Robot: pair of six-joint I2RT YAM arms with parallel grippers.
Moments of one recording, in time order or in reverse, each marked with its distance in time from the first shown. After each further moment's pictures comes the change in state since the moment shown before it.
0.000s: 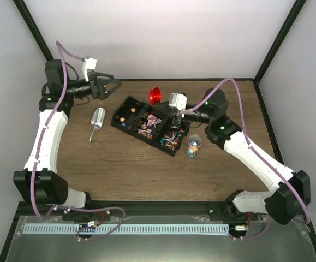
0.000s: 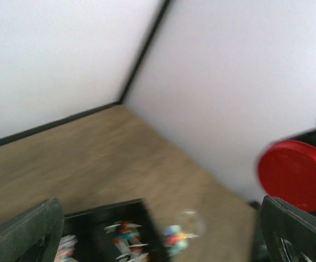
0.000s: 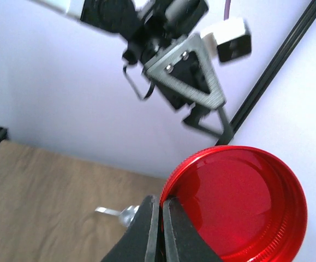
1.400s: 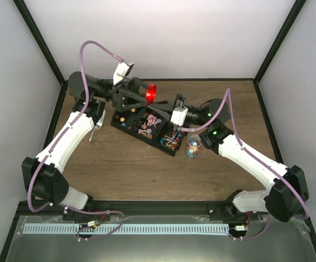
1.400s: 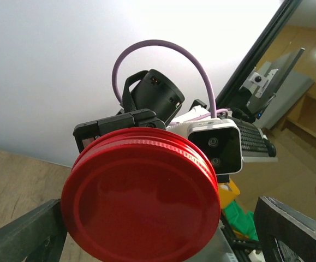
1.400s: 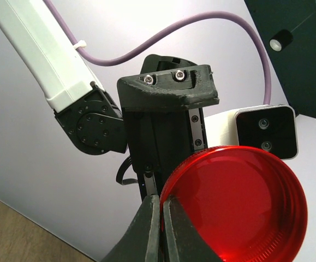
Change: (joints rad) left arm -0.397 0.057 -0.104 1.154 0.406 -1.017; right arm 0.074 0.027 -0.080 0.558 -0.013 -0.192
